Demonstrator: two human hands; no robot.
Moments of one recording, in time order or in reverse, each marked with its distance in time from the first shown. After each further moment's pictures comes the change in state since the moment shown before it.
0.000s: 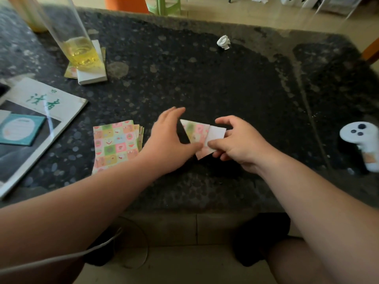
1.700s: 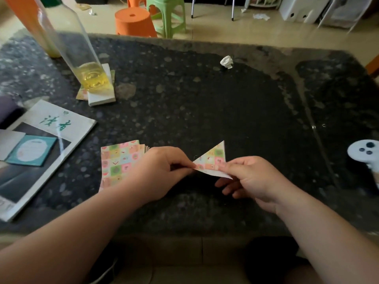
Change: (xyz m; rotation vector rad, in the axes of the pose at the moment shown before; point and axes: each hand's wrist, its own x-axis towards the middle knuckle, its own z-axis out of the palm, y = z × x) left_hand -0.013 -0.009 -0.031 0.101 -0.114 0.256; right_hand -0.031 0.006 -0.012 0.143 -0.138 0.185
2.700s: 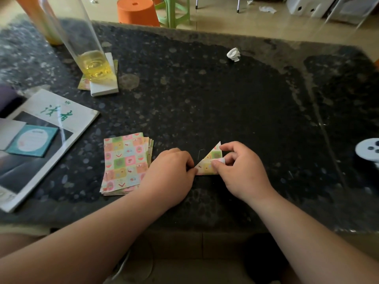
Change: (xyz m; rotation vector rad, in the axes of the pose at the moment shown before) left_hand 0.000 0.015 0.025 0.239 -0.082 -0.316; right_hand 0.031 0.023 0.035 -0.376 0.376 -0.403
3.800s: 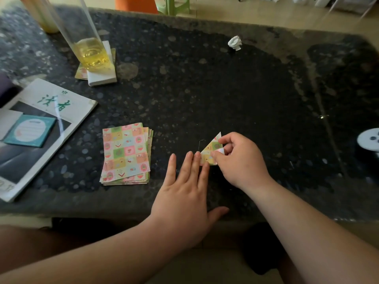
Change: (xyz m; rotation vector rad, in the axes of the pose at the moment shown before) left_hand -0.057 0.014 0.044 0.606 -0.166 0.227; right_hand 0.002 0.001 0.006 -0.086 0.049 -0.022
